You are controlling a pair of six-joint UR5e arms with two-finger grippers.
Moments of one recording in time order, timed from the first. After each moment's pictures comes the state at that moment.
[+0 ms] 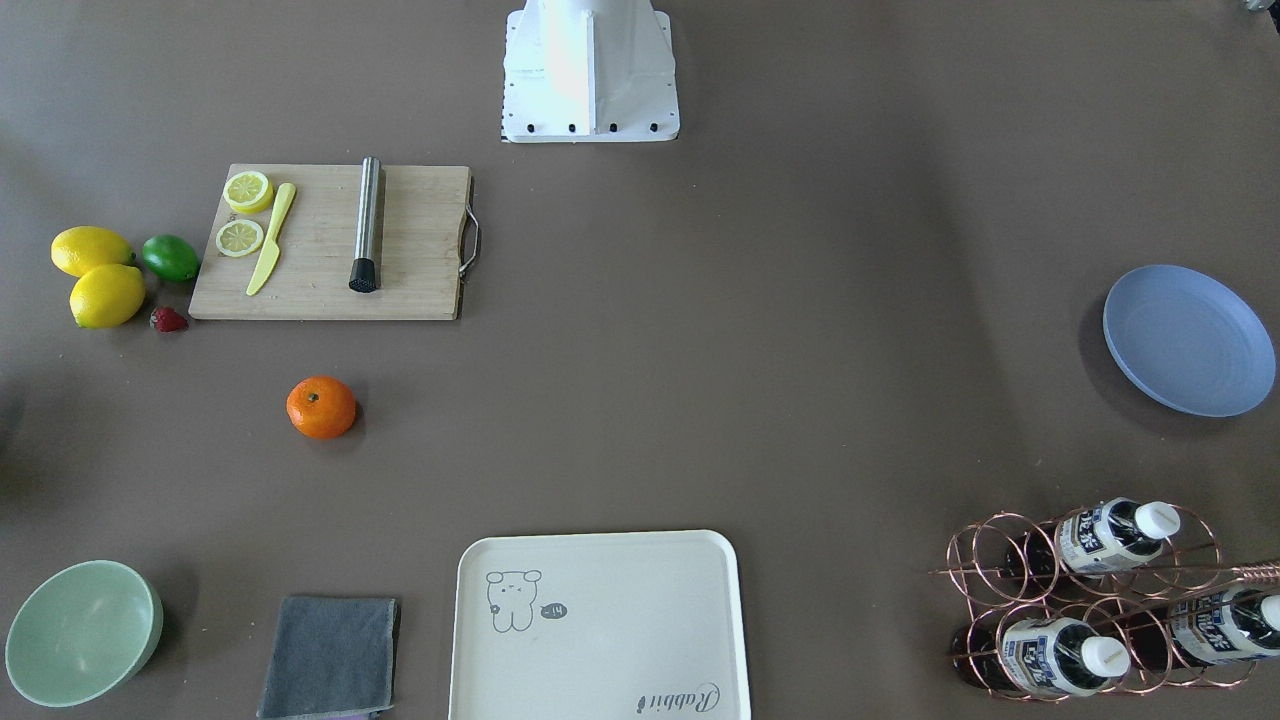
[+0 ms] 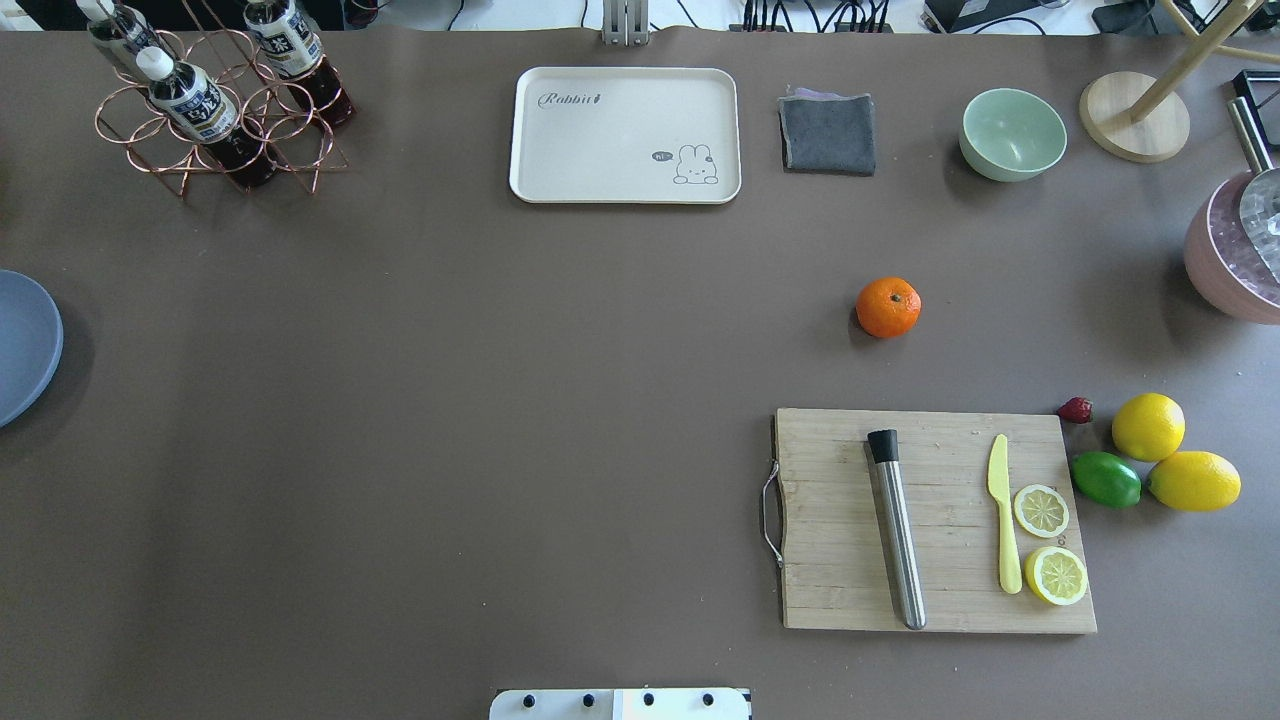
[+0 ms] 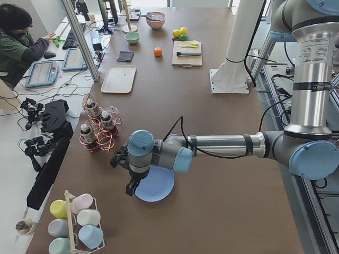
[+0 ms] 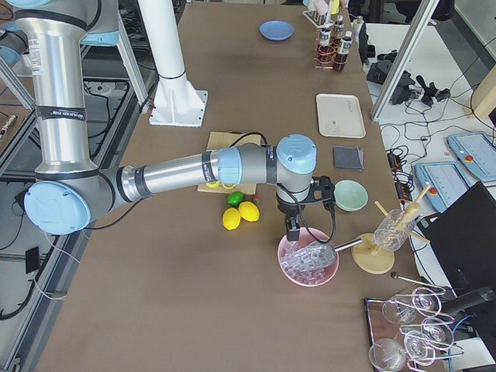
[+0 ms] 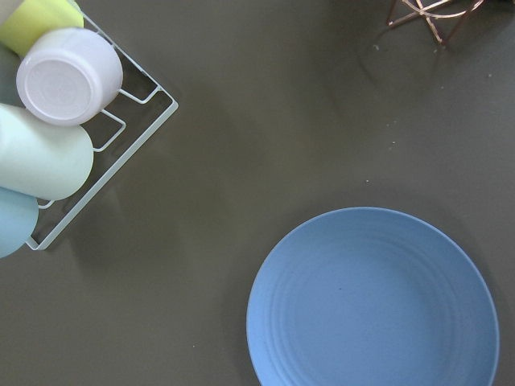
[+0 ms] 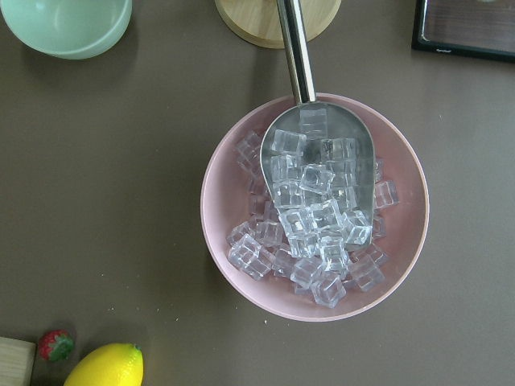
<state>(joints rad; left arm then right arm) -1.58 -1.55 -1.46 -1.94 -2.32 0.22 1.60 -1.54 1.81 -1.76 2.35 -0.09</state>
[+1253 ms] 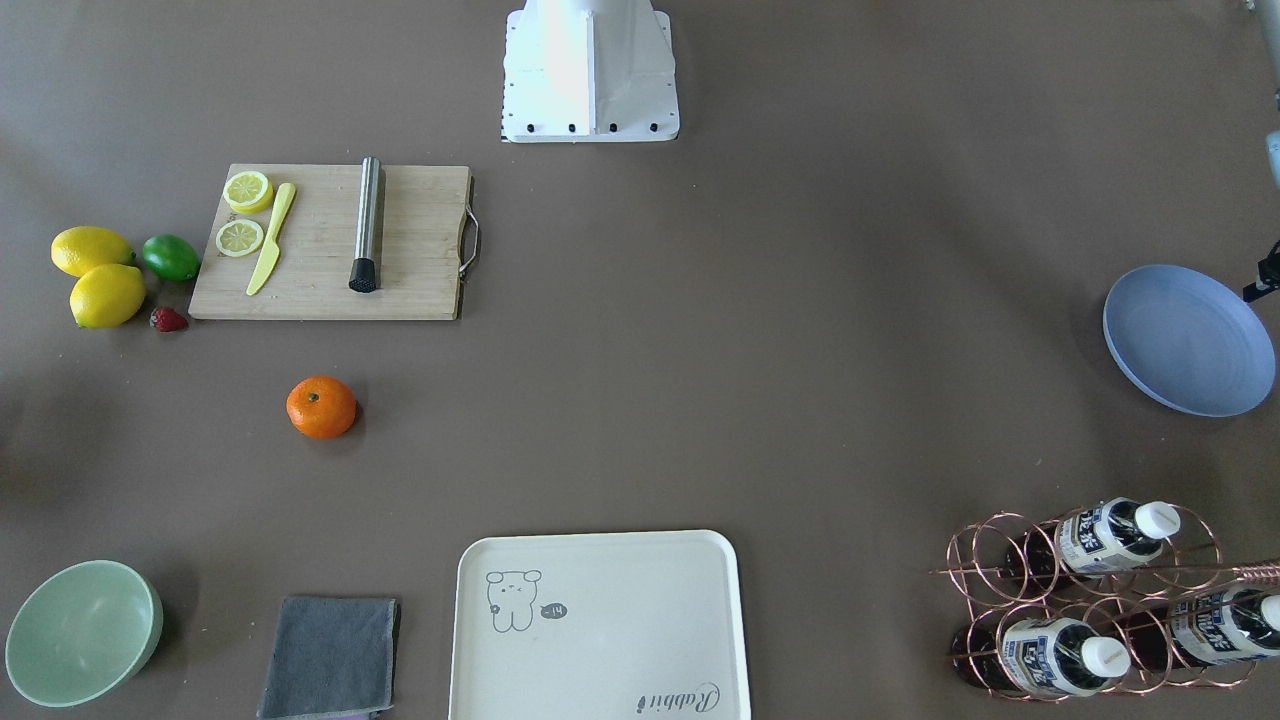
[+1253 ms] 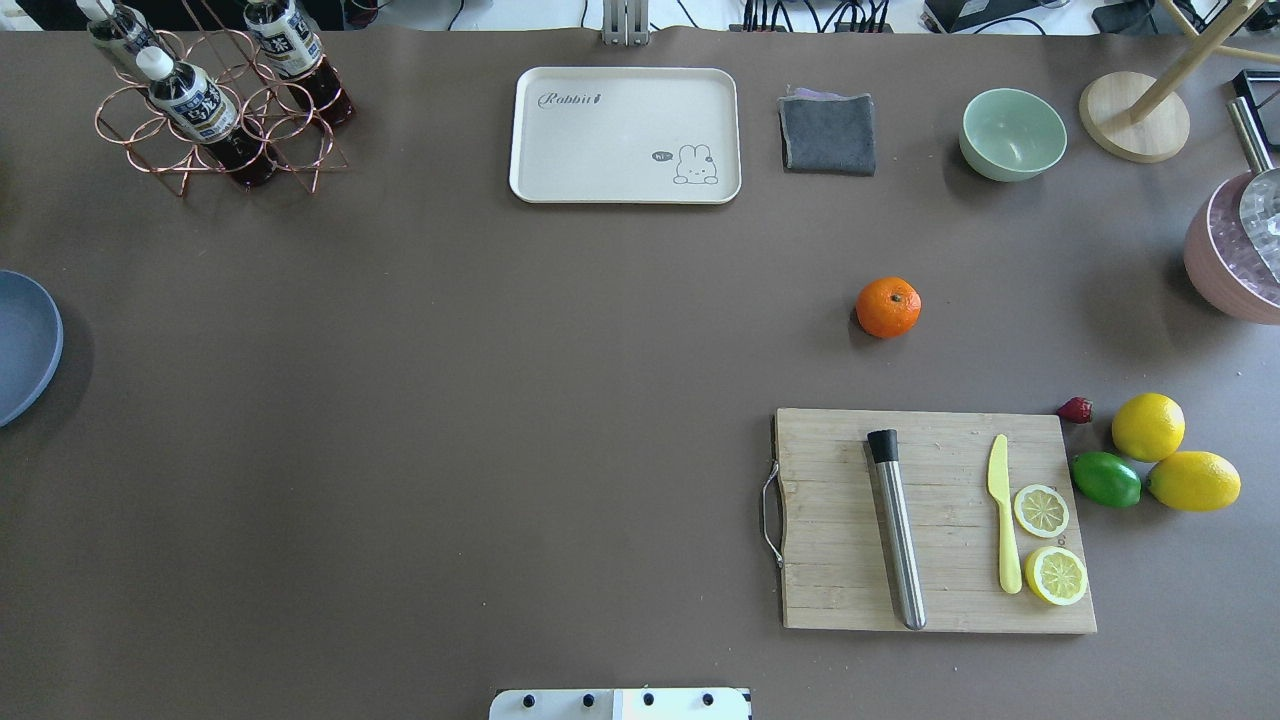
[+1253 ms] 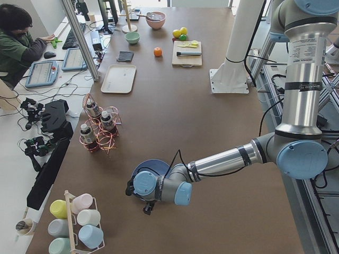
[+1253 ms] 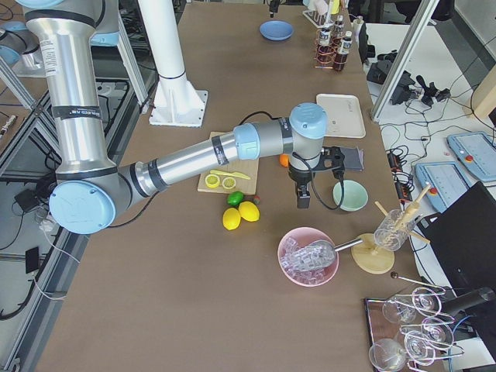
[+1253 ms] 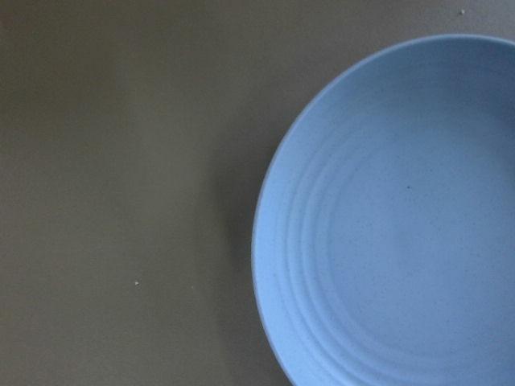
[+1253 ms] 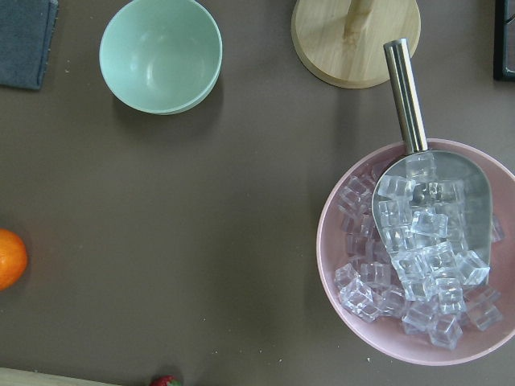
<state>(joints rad) -1.43 -1.57 -1.16 -2.10 -2.45 0.15 1.48 -1.46 1.88 -1.76 2.38 0.16</state>
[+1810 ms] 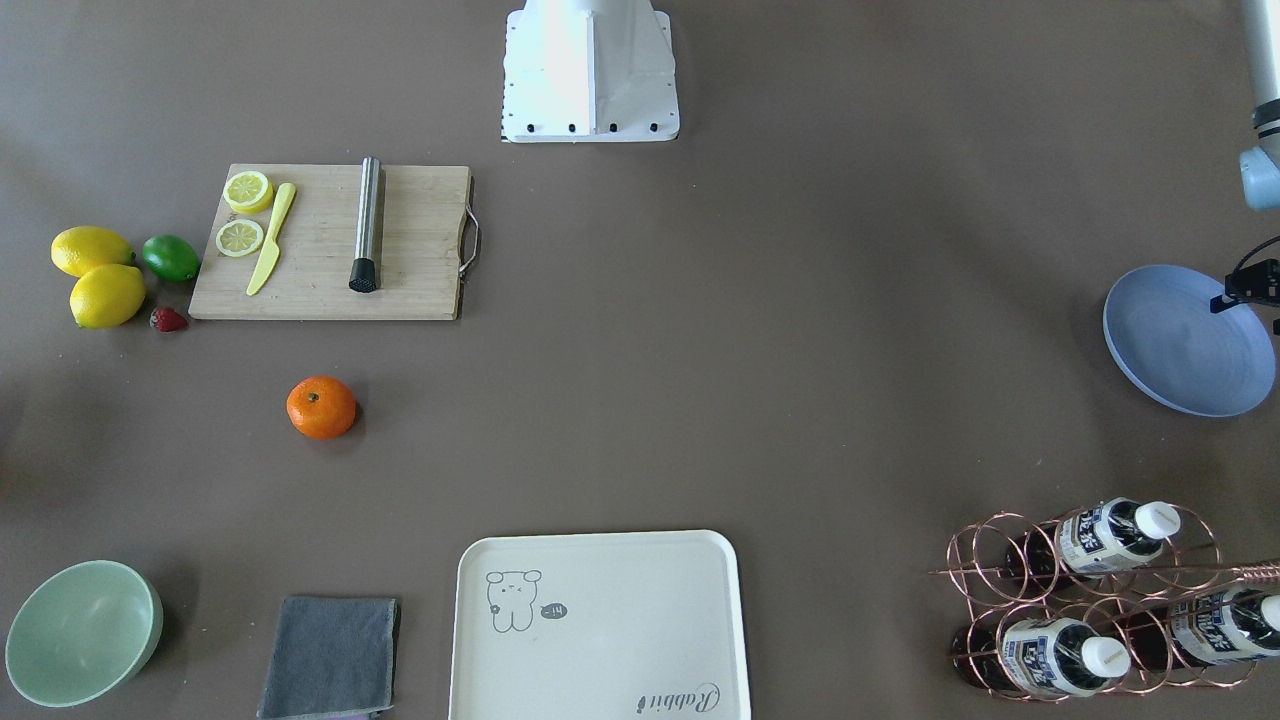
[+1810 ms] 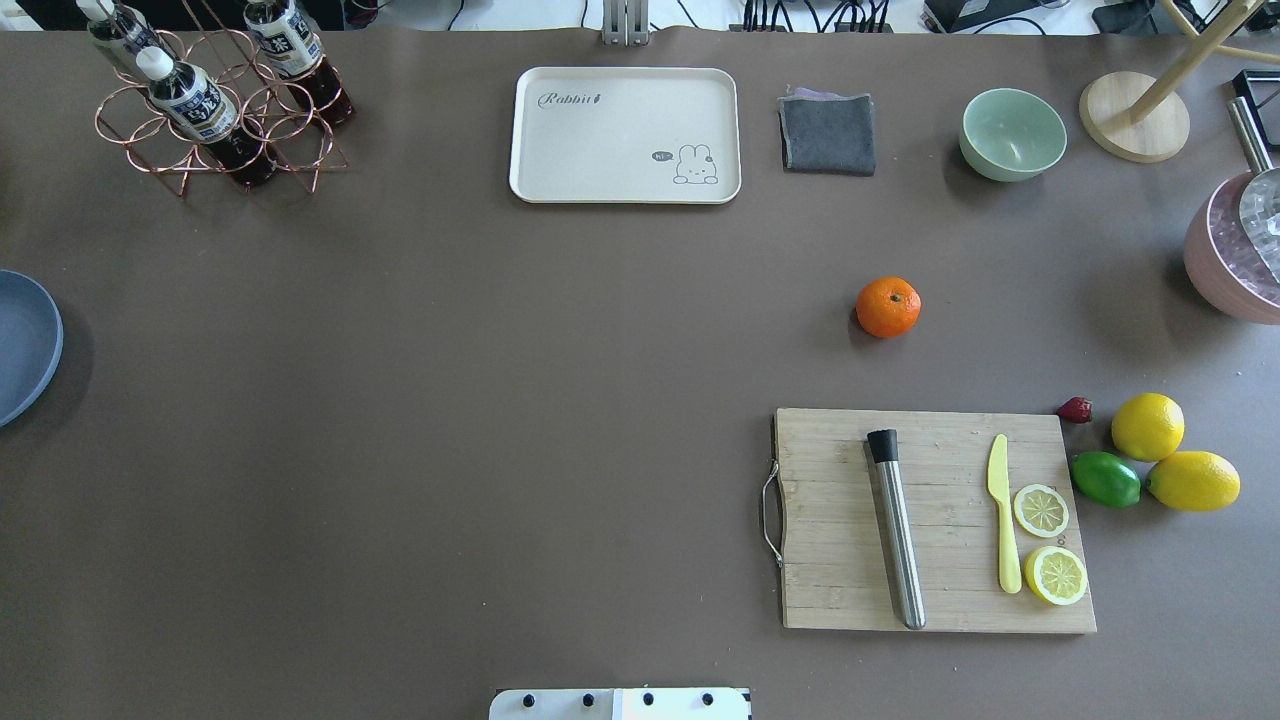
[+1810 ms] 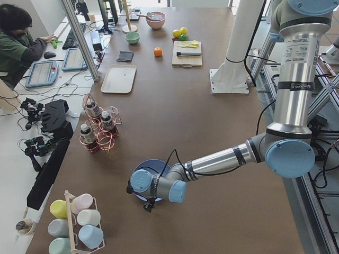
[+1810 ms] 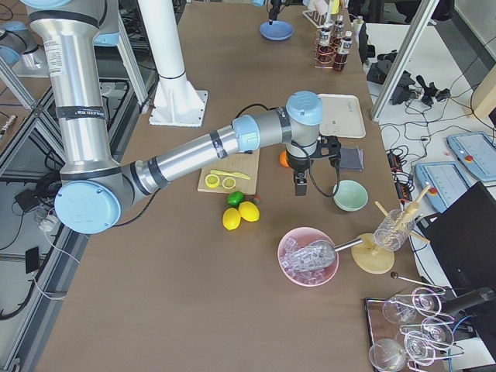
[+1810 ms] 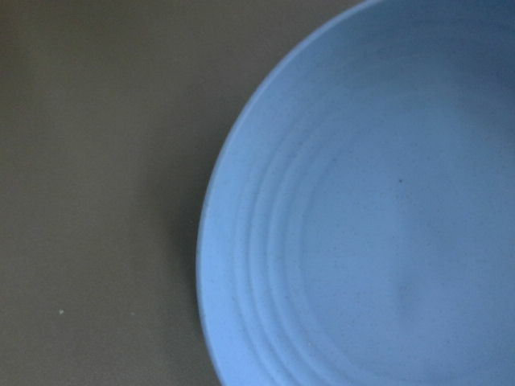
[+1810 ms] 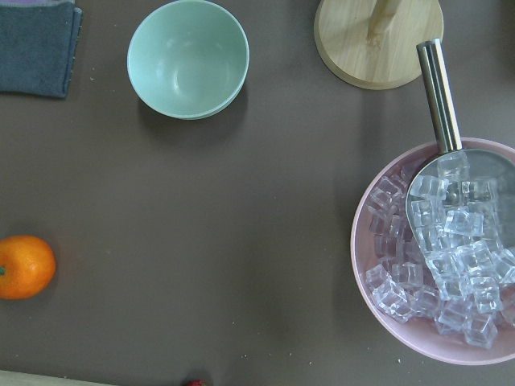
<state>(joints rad) -1.36 -1.61 -1.09 -2.10 -2.45 0.13 1.46 -1.46 1.91 -1.74 2.38 0.23</state>
